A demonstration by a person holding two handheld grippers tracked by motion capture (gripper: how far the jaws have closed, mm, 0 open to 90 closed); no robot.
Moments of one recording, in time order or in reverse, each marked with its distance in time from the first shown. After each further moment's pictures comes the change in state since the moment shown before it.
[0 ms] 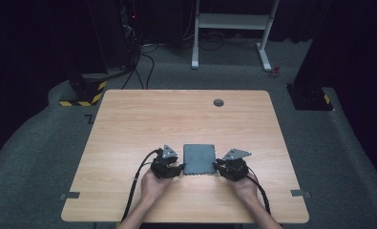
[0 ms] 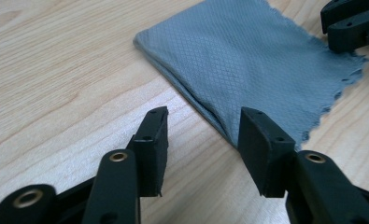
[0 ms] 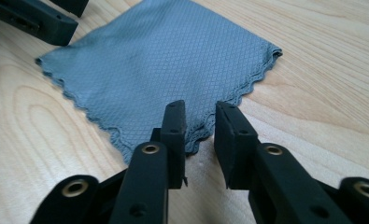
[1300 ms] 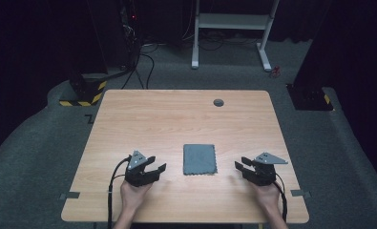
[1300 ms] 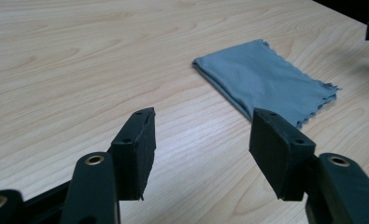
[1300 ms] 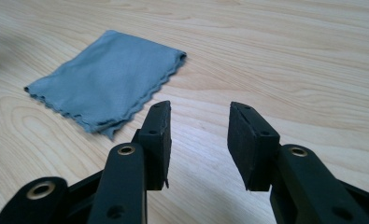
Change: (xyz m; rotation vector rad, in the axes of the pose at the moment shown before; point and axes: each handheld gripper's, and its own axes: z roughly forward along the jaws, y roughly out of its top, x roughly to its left) left arm 0.026 -0.042 -0.070 -0.216 0.060 -0.100; right arm -0.034 -0.035 -0.066 -0.148 -0.093 0.170
